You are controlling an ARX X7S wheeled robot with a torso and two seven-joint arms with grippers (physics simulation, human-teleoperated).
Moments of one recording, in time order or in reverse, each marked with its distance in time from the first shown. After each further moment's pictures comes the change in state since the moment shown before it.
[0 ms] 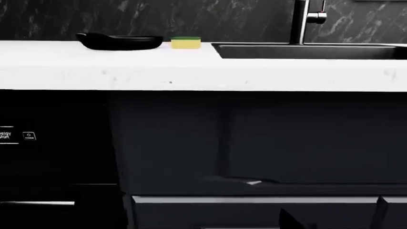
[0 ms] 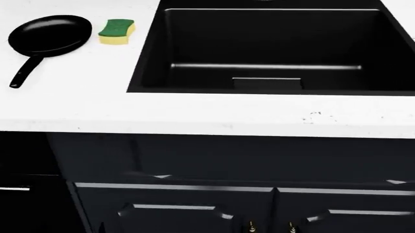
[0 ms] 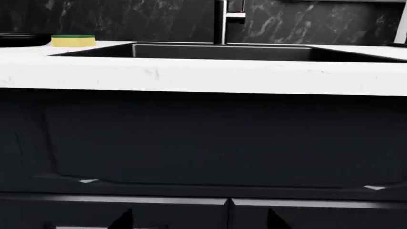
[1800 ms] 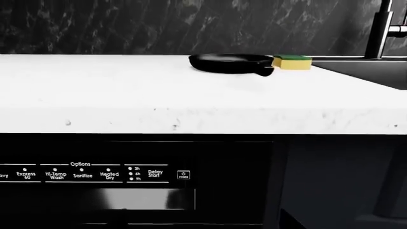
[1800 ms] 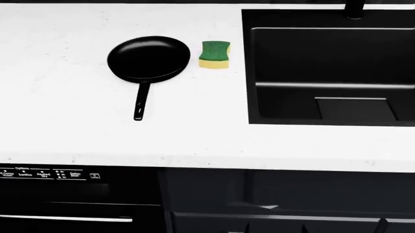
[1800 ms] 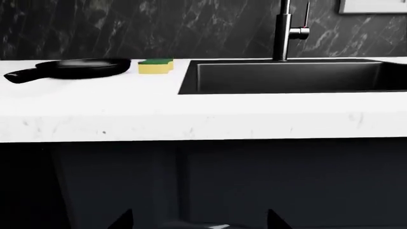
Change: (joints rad) left arm 0.000 -0.079 0.057 -0.009 -0.072 0.043 -0.060; right arm 0.003 0.053 -0.054 0.000 0.074 -0.041 0.082
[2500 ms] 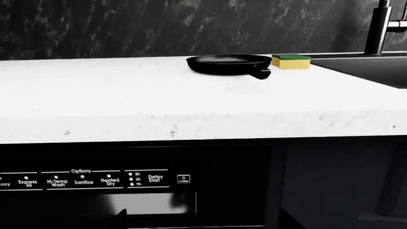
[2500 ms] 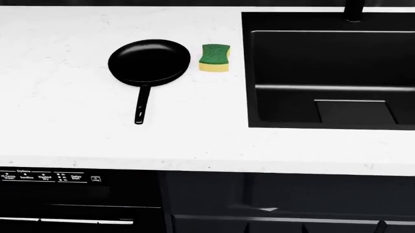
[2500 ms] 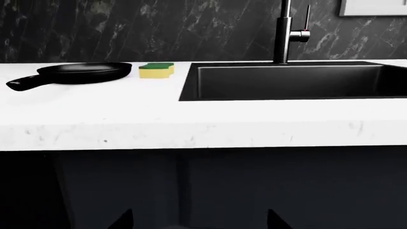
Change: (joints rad) left arm 0.000 0.055 -0.058 -0.001 0.080 -0.024 0.058; right arm -0.001 -0.050 0.062 0.004 -0.047 0.010 -0.063
